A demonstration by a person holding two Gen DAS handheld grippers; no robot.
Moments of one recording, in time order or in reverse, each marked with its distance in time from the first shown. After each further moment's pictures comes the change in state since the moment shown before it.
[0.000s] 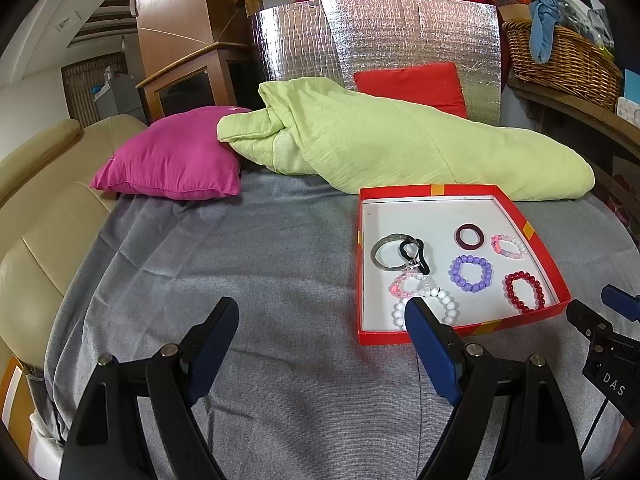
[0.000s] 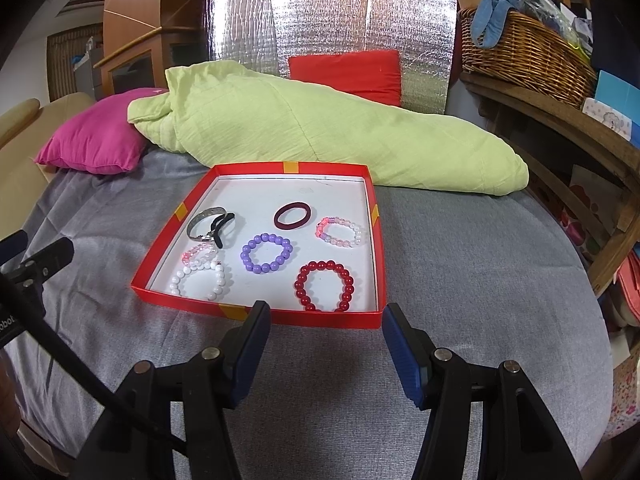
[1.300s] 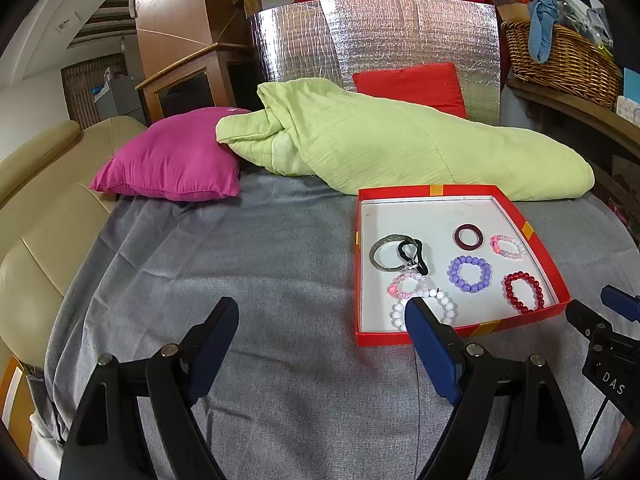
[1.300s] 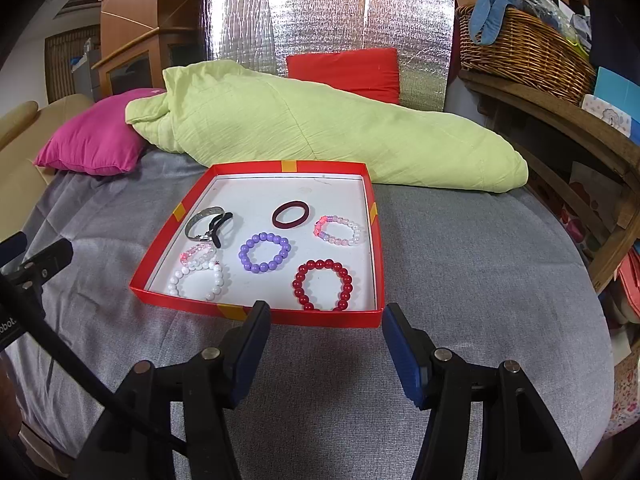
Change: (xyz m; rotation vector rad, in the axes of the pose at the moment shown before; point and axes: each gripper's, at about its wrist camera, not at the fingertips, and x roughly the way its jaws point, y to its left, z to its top) left arm 0.000 0.000 0.000 0.005 -0.004 -0.003; right arm 0.001 -0.001 0.000 0.012 0.006 -0.002
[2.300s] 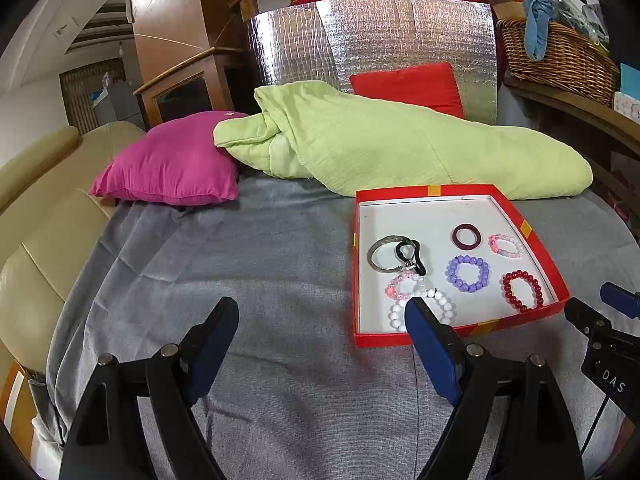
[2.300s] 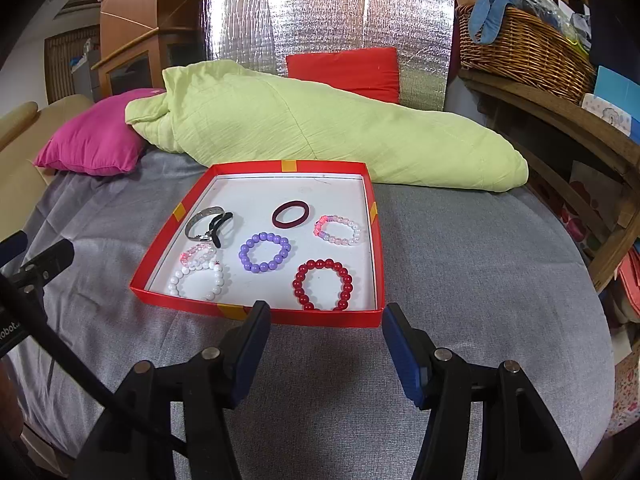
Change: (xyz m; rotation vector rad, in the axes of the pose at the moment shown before) left arm -0.001 -0.003 0.000 0.020 -0.011 -0.002; right arm 0.000 0.000 0.000 0.001 0.001 0.001
